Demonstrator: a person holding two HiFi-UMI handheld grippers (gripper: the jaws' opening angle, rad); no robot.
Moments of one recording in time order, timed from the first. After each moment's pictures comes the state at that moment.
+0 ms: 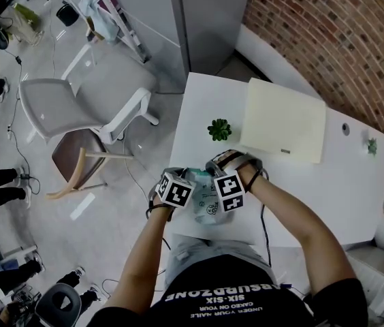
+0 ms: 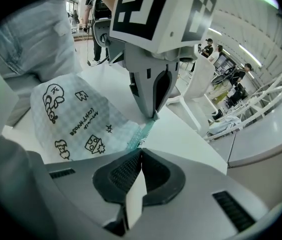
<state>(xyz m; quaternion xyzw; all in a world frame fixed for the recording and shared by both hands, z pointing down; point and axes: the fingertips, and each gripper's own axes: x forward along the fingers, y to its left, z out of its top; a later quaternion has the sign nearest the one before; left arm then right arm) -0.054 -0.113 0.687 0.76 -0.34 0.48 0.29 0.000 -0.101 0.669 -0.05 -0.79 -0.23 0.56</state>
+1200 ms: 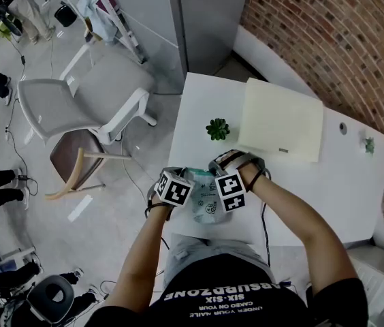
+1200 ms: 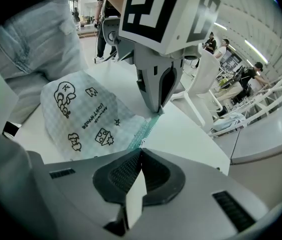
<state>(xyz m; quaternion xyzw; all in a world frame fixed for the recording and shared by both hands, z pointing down) -0.053 -0.112 0.689 0.76 -0.34 0.48 0.29 0.015 -0.094 0.667 -0.07 -0.78 -0.22 0.59</state>
